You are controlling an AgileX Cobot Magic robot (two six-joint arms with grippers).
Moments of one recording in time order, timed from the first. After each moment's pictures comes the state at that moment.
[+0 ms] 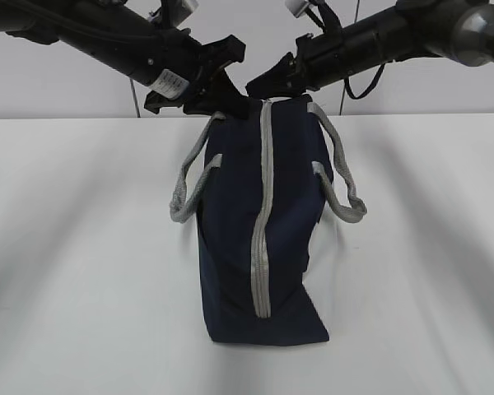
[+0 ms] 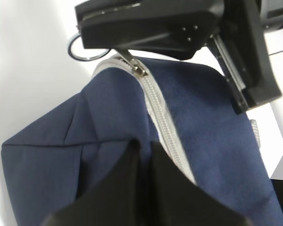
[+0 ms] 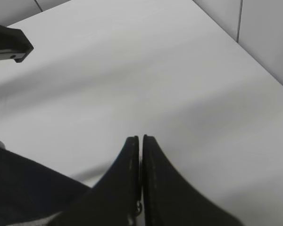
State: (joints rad) left arm -0.36 2.02 -1.71 -0.86 0.89 0.42; right arm 0.09 2.45 -2.25 1.09 1.20 -1.39
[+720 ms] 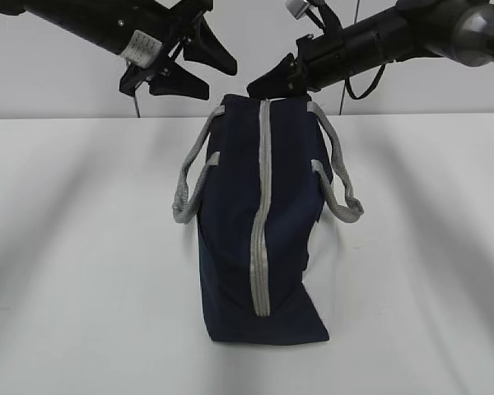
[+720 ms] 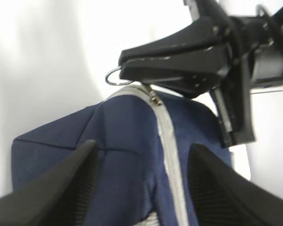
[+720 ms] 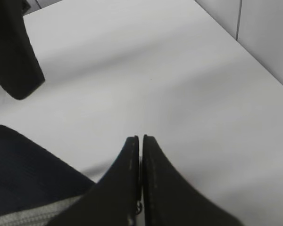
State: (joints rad) left arm -0.27 2.03 -1.80 -0.88 0.96 0.23; right arm 0.09 2.45 -2.25 1.08 1.20 -1.40
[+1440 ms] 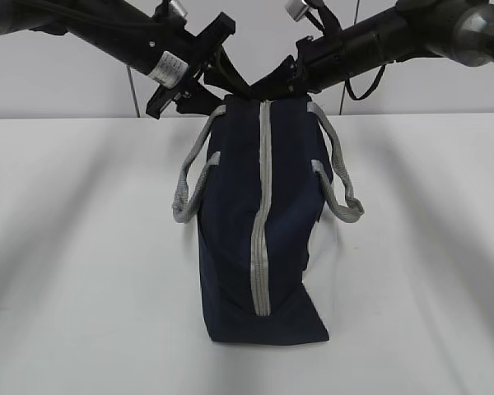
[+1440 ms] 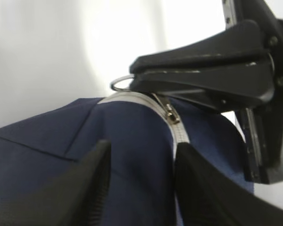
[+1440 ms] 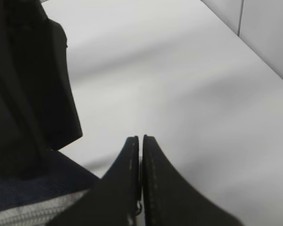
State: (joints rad) left arm -0.29 2.22 -2.01 -0.86 1.09 0.10; right arm 0.09 2.45 -2.25 1.07 1.21 -1.40
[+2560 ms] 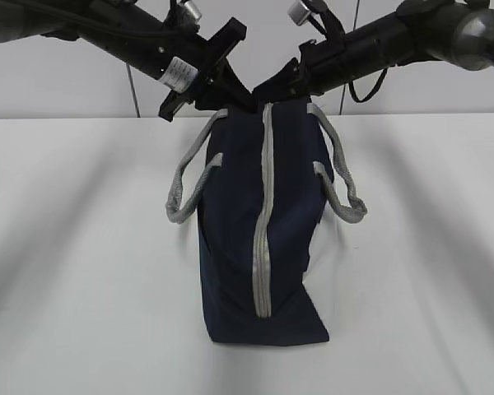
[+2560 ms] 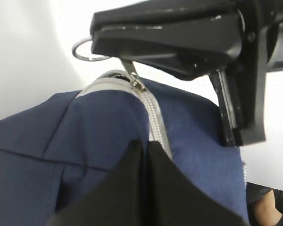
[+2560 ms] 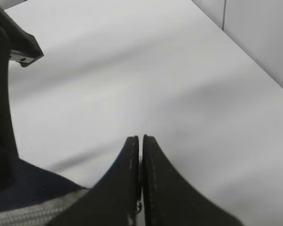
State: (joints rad) left arm -0.31 2.23 -2.01 -0.91 1.12 0.19; right arm 0.08 2.47 -2.25 1.06 1.16 -1.40
